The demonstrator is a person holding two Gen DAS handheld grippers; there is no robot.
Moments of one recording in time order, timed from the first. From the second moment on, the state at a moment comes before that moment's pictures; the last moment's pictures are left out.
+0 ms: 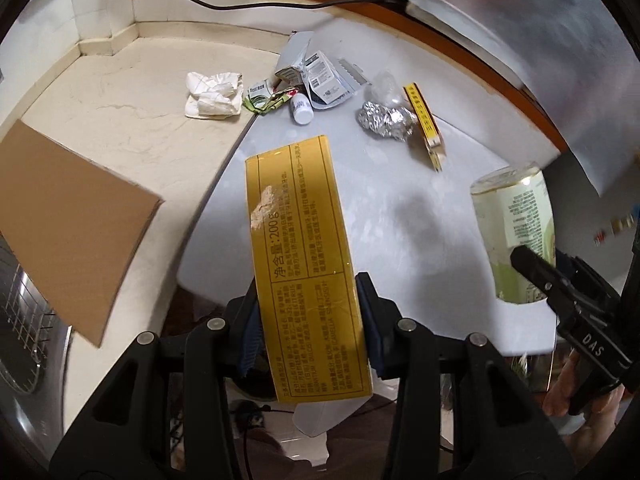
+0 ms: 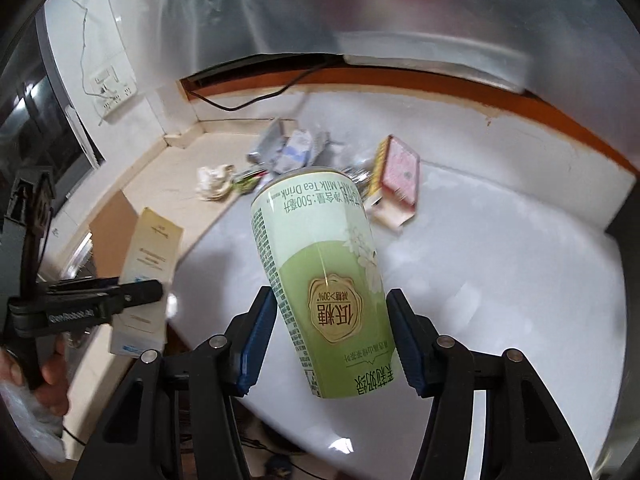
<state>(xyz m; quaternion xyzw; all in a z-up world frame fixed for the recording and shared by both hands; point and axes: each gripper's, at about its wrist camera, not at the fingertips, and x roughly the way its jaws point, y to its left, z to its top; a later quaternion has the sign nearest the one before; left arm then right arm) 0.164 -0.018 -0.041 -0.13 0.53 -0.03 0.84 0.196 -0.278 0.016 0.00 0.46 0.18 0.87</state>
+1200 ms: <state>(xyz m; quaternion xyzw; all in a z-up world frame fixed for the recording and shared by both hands) 0.004 -0.021 -0.337 -0.07 0.64 -0.03 0.76 -0.054 -0.185 -0.280 0.13 0.65 0.08 0.74</state>
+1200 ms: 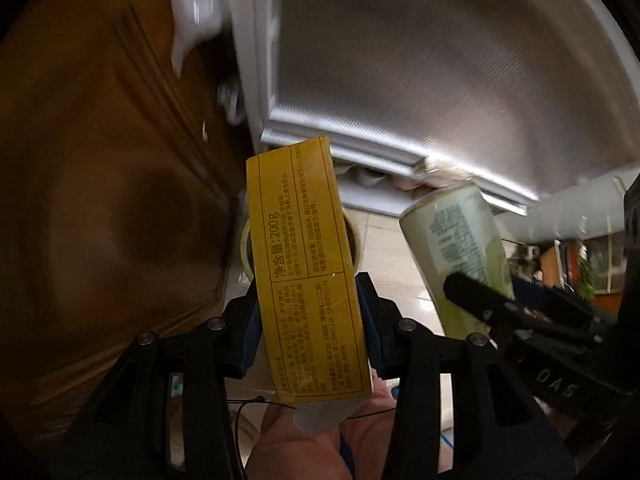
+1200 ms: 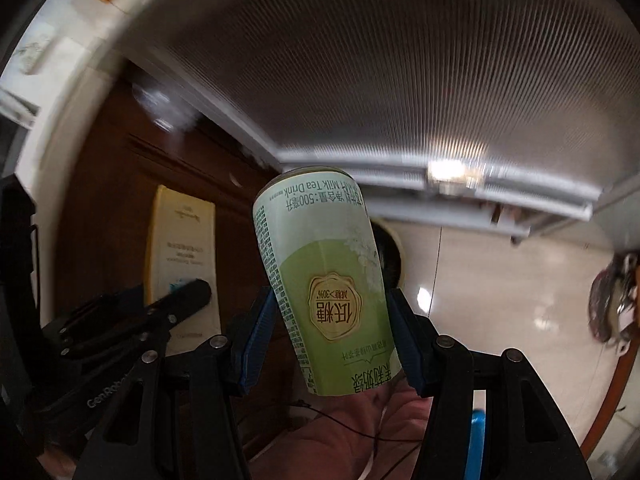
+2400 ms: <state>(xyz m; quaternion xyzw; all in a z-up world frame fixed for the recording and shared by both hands) 0.048 0.011 -0.616 -0.03 0.71 0.05 0.71 0.004 -0.176 -0.611 0.20 0.73 0.03 0.66</state>
